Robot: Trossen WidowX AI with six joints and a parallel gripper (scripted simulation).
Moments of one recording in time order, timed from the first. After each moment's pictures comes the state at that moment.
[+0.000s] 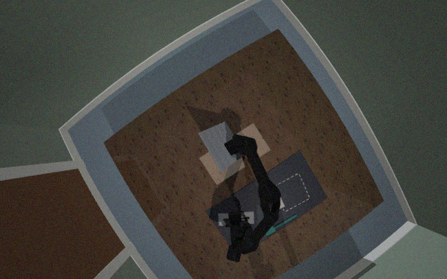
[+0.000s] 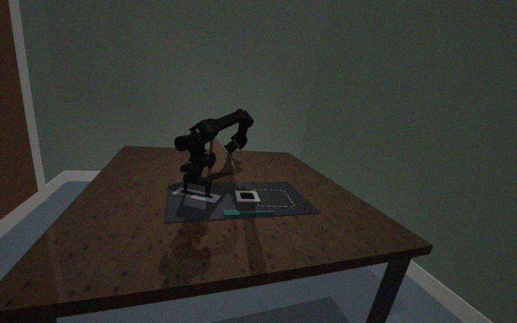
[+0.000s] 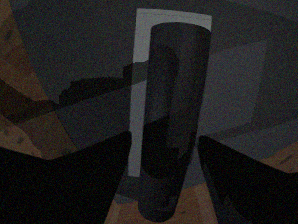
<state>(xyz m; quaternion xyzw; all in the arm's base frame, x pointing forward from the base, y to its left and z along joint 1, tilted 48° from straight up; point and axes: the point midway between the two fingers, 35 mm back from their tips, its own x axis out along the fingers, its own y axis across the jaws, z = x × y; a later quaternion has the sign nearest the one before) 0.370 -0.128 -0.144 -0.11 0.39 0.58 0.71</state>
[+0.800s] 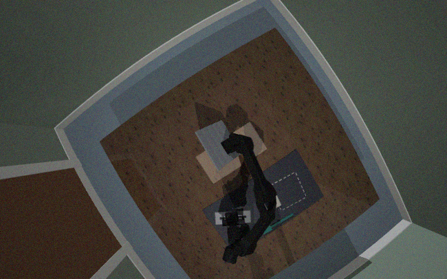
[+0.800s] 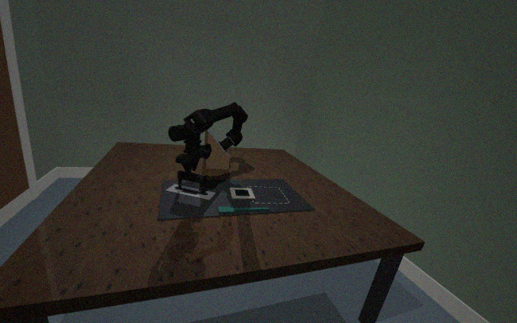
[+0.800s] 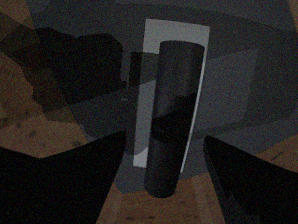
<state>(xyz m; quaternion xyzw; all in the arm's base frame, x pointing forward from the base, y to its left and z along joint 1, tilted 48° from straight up) 0.367 -0.144 -0.124 -0.12 0.38 0.58 0.71</state>
